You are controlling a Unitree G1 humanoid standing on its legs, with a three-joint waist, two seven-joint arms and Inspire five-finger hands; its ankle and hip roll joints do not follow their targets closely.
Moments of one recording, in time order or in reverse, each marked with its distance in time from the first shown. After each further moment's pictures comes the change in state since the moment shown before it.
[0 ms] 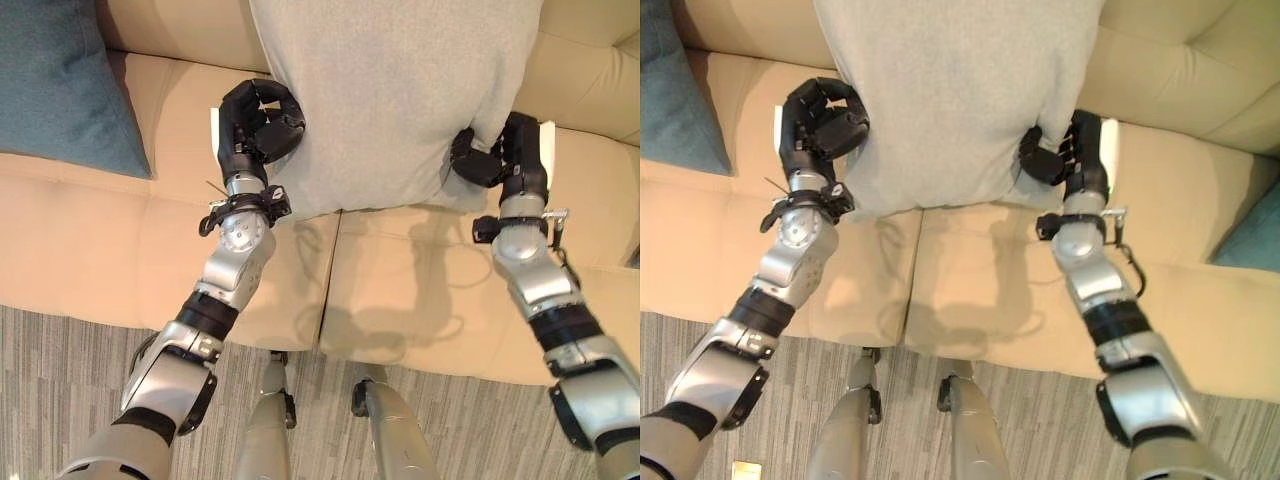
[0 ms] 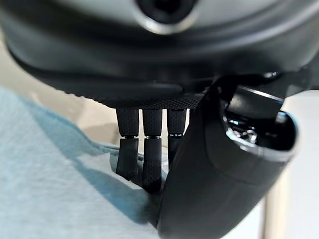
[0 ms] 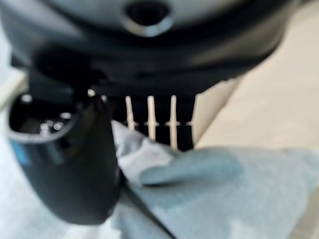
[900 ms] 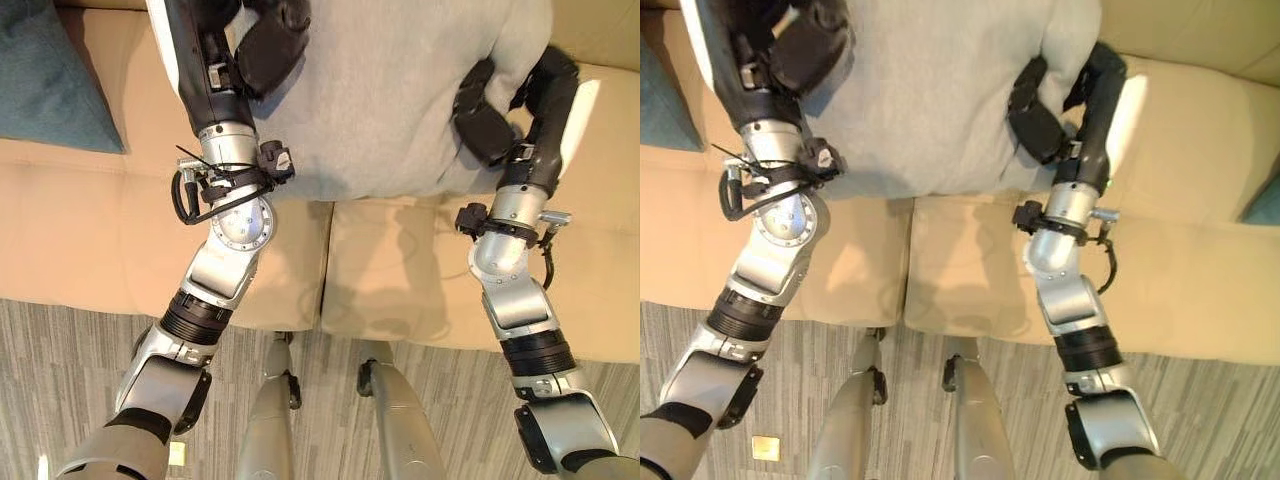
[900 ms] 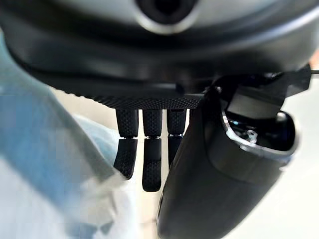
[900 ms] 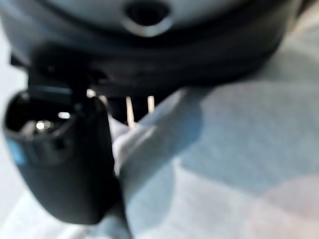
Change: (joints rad) left arm -0.052 -0.023 0.043 -0.401 0.450 -0.008 0.215; right arm 0.088 0.148 -0.156 -0.474 -0.356 -0.036 -0.199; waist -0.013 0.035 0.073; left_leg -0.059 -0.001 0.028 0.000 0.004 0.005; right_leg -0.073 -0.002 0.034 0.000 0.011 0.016
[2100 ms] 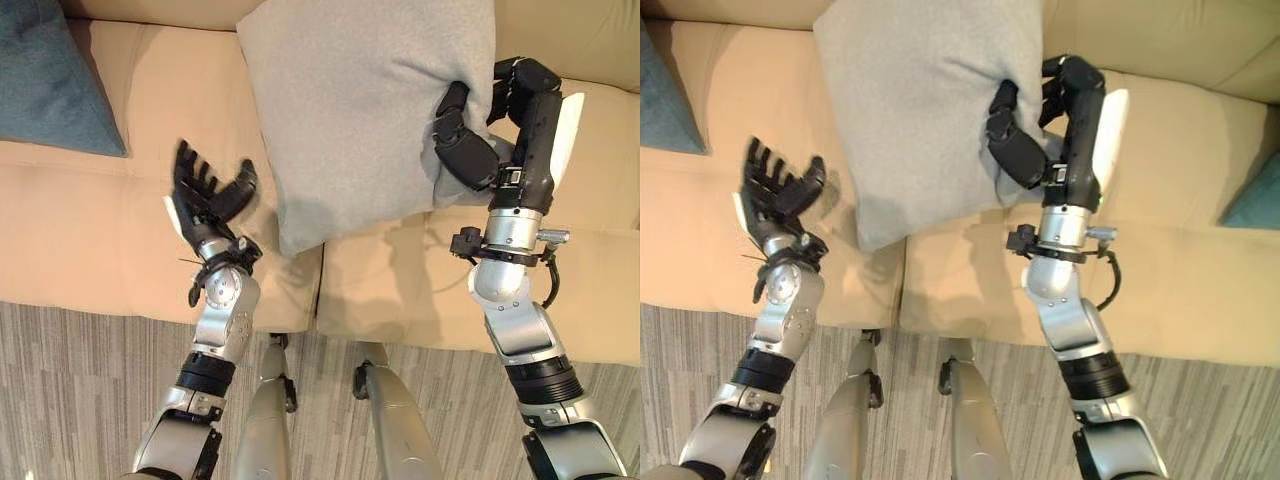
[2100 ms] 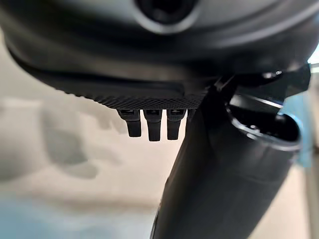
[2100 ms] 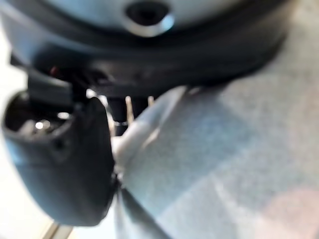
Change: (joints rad) left arm 0.385 -0.114 0.065 0.324 -0.577 -0.032 -0.181; right arm 0.108 -0.004 0.034 -0.046 0.044 -0.016 0.098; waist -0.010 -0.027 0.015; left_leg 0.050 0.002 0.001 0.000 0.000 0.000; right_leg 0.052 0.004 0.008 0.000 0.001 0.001
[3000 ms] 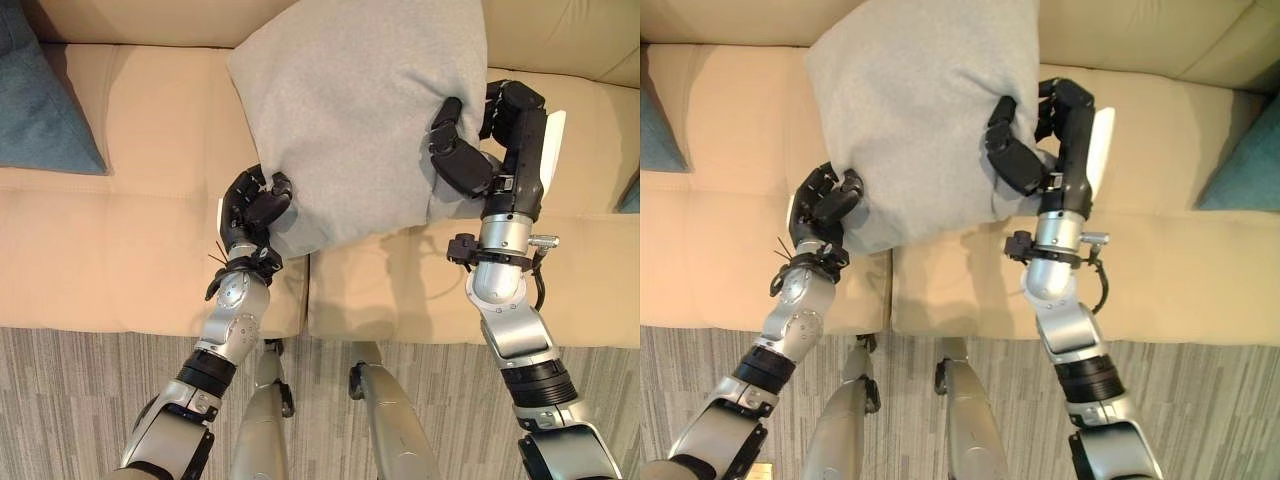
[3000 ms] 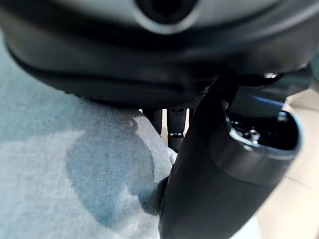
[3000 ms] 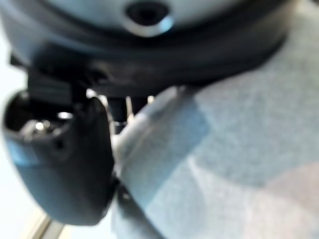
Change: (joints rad) left arm -0.007 0.053 -0.073 -0.085 -0.184 0.022 -0.108; right arm 0.072 0.056 -0.061 0.004 0.062 0.026 0.031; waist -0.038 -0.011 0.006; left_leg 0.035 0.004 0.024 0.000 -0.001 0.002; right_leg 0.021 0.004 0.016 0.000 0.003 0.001
